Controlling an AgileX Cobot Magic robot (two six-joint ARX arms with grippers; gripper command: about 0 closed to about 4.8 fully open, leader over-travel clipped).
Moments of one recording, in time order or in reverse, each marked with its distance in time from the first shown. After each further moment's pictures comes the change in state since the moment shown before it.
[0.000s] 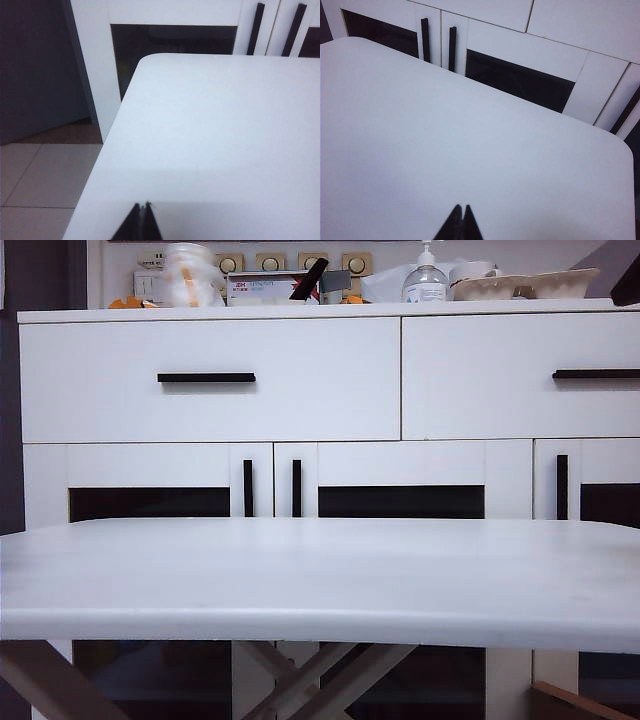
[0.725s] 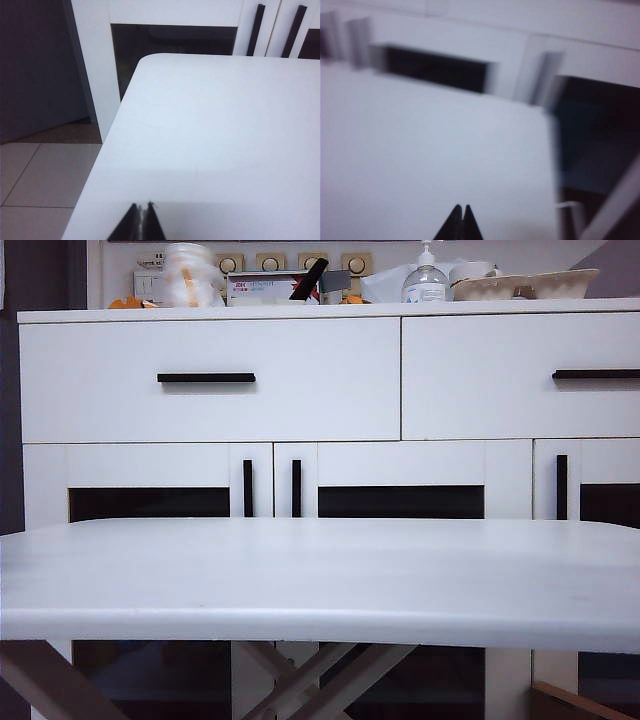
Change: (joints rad) left arm 0.000 0.000 0.000 0.001 0.000 -0.002; right arm -0.286 -0.108 -0.273 0.270 0.004 -0.004
